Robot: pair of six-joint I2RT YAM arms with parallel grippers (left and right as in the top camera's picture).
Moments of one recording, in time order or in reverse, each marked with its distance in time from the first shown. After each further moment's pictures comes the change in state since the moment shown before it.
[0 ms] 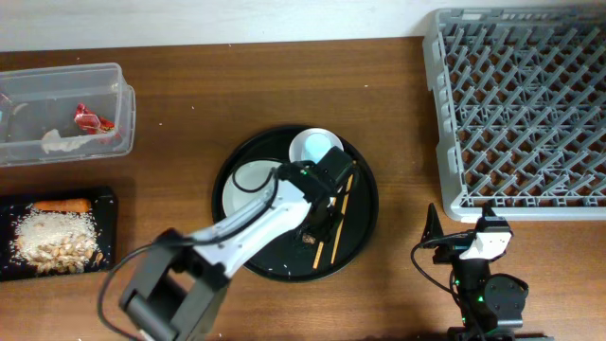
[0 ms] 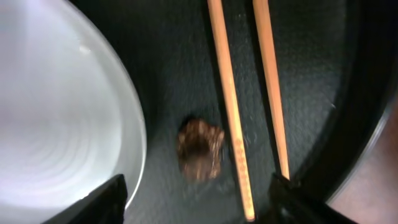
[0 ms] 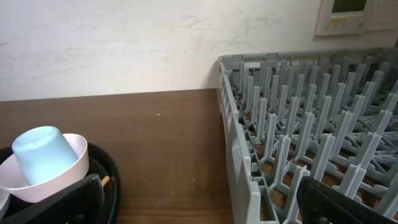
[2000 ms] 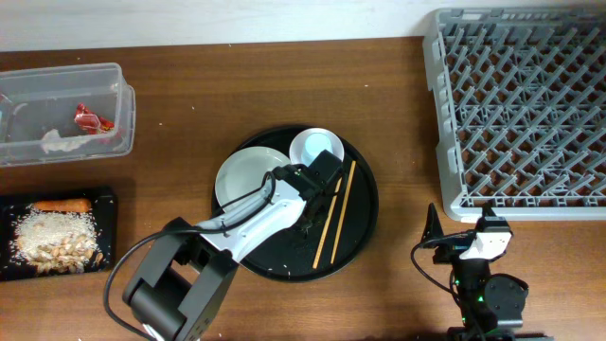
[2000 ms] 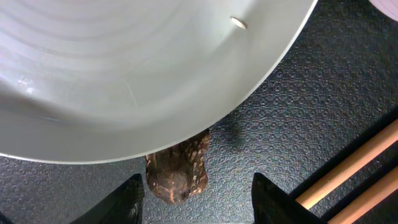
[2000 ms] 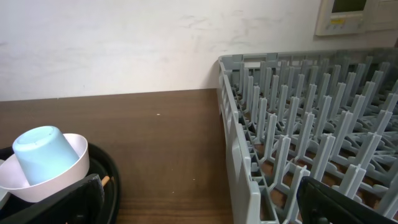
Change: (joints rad) left arm 0.040 0.043 -0.072 0.076 -0.109 -0.875; right arm 0.000 0.000 0.000 0.000 0.000 0.001
